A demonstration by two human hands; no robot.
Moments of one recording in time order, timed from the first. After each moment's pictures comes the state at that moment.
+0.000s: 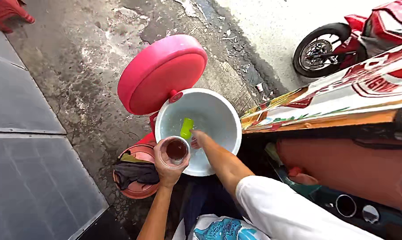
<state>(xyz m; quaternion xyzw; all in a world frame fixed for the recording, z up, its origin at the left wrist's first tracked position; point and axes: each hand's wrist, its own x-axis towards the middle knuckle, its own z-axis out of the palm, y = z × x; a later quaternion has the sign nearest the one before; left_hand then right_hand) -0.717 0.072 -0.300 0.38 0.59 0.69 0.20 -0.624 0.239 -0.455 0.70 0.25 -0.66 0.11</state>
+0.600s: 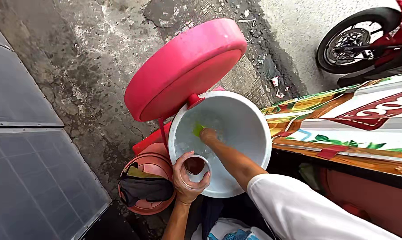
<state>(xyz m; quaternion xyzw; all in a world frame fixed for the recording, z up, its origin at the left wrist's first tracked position) -0.721 0.081 -0.357 0.38 0.61 0.67 0.19 -0.664 0.271 -0.492 0.54 0.68 -0.33 0.37</state>
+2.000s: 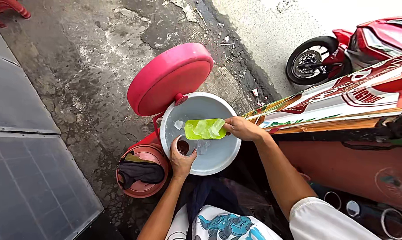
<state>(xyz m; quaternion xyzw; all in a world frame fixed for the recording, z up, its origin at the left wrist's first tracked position) -0.696 0.086 -0.331 0.36 0.76 0.49 0.22 -0.519 0.299 -0.228 0.39 0.80 -0.45 0.08</state>
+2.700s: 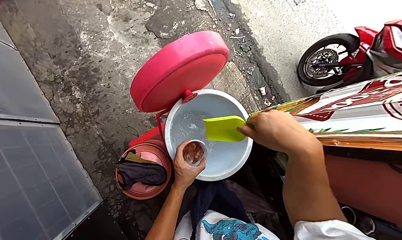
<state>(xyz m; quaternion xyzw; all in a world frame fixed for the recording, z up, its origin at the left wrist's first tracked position) -0.705 0.074 -0.337 0.39 0.67 0.59 0.24 -0.562 0.289 -0.142 0.42 0.87 -0.14 0.22</state>
